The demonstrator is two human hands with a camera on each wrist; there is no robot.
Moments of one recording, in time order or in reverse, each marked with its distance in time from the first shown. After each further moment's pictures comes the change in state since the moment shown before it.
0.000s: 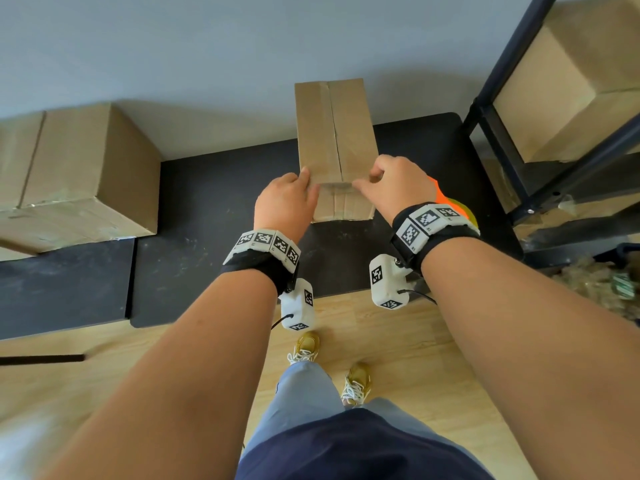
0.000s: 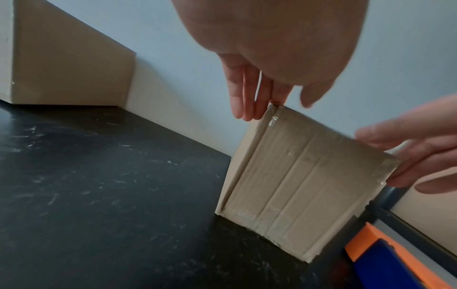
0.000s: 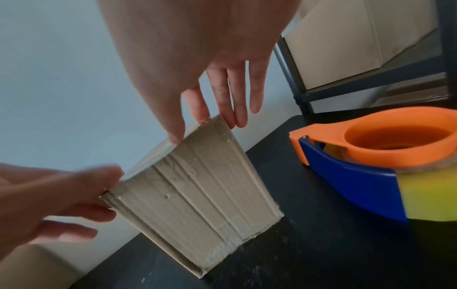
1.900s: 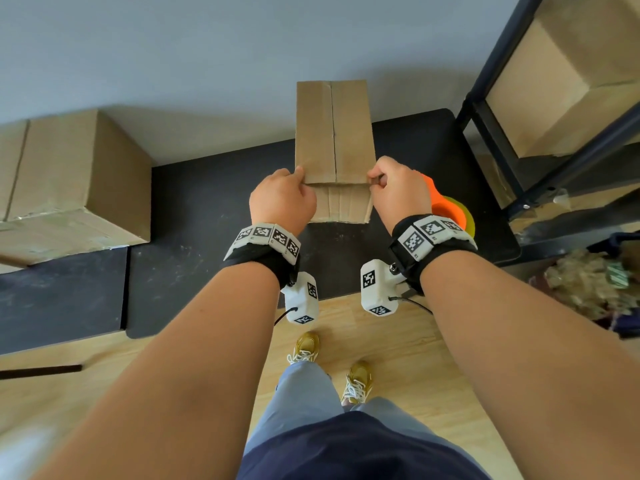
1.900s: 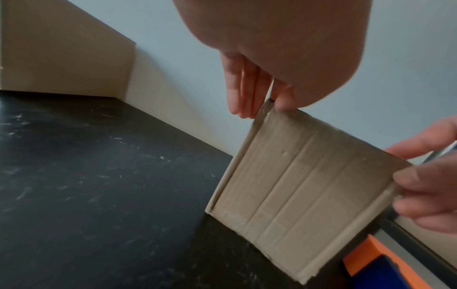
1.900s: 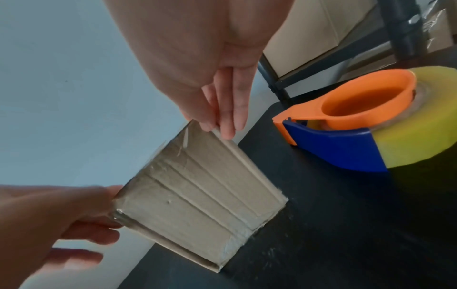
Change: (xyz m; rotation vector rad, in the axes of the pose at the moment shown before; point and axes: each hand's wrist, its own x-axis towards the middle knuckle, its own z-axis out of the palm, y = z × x) left_hand 0.010 0.010 -0.008 0.056 -0.007 -0.067; right_hand -0.005 0.013 0.016 0.185 0.120 -0.016
